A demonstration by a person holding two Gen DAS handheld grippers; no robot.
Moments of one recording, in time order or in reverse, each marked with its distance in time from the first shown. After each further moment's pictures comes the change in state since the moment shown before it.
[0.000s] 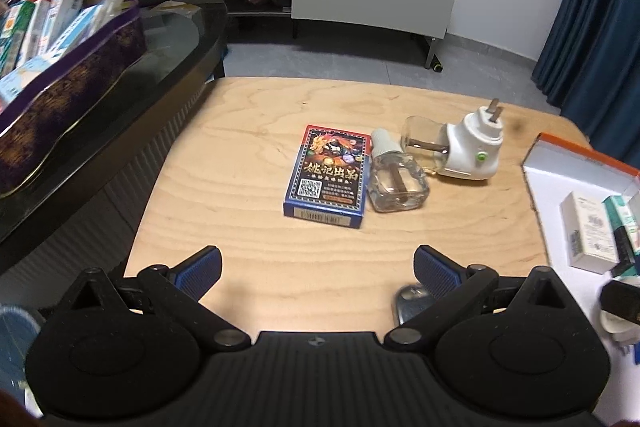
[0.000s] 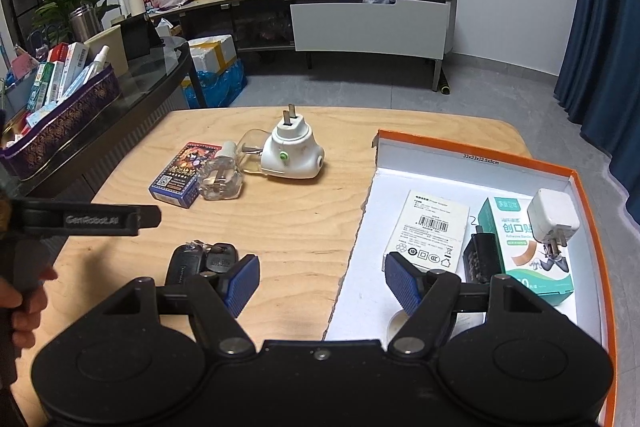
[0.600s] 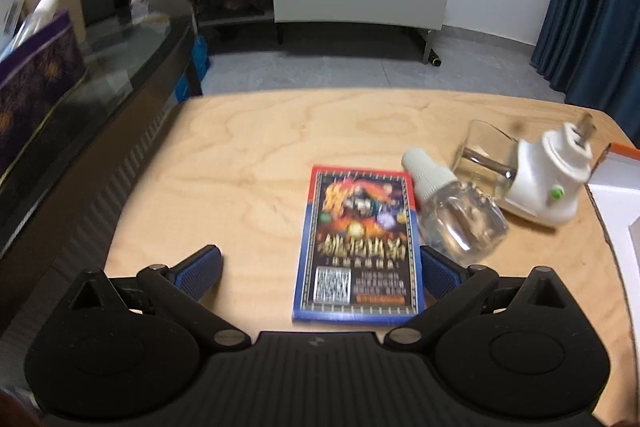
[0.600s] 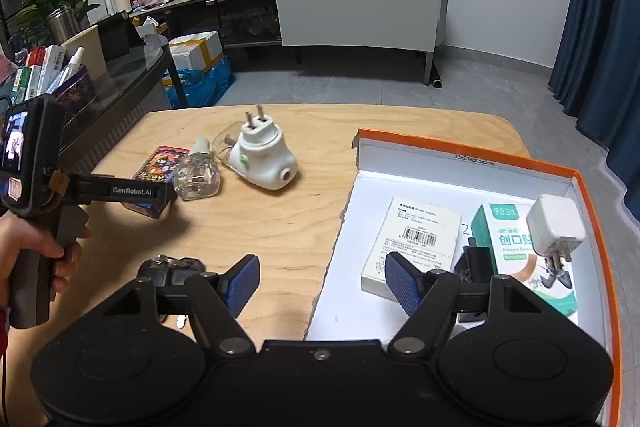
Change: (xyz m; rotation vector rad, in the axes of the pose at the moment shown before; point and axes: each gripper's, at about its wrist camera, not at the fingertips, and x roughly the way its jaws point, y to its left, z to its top) left arm 0.078 0.011 0.033 0.097 -0.031 -0.010; right arm 0.031 -0.018 0.010 0.017 0.014 -0.016
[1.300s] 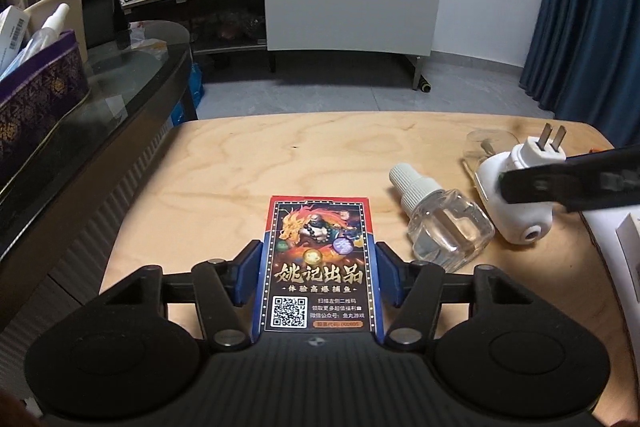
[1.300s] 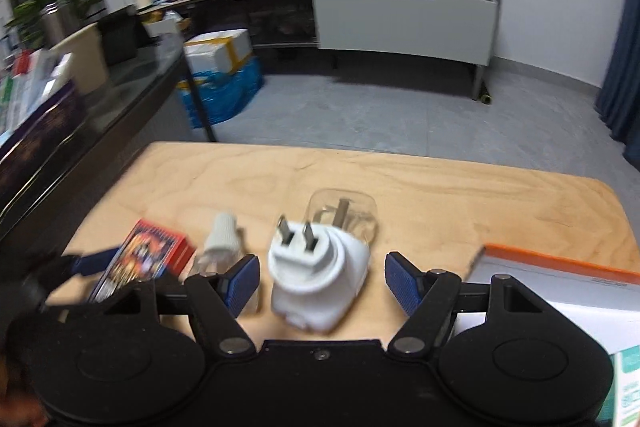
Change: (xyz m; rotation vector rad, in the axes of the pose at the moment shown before) left arm -0.013 -0.007 -0.008 -0.008 -0.091 -0.016; right arm 0.118 0.050 0.083 -0.033 0.008 0.063
